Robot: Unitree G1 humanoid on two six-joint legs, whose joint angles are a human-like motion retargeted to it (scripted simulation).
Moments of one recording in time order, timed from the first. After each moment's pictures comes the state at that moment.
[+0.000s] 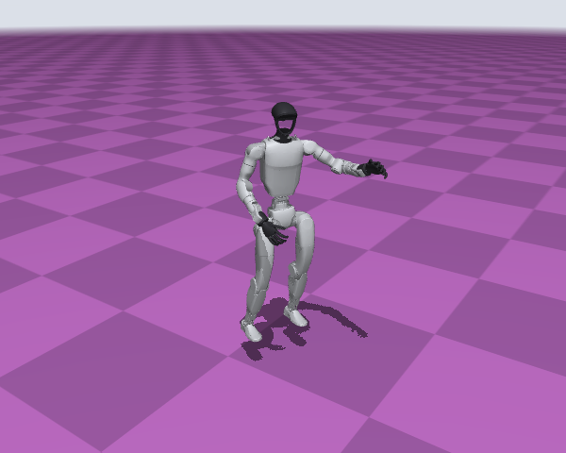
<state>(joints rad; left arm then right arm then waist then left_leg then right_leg) -0.52 0.96 -0.04 0.46 -0.28 -0.20 0.17 -0.12 -0.37 0.47 0.49 0.10 -0.01 0.25 -0.03 -0.10 0.16 0.16 -0.07 0.19 0.14 -0.28 0.00 -0.02 -0.16 0.14 0.38 -0.39 0.18</state>
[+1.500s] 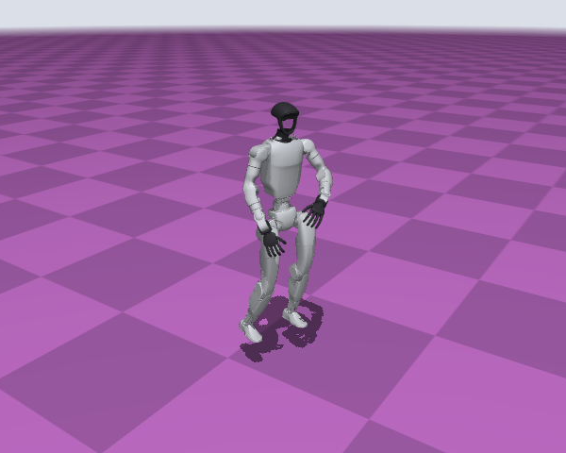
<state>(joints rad) -0.46 0.50 -0.99 0.33 0.36 -0.21 -0.04 -0.09 -0.35 0.61 0.89 -0.14 -0.05 0.11 0.05 -0.12 0.12 0.08 -0.11 0.07 0.23 -0.32 0.00 -0.05 -0.21 0.05 0.57 -0.46 0.11</state>
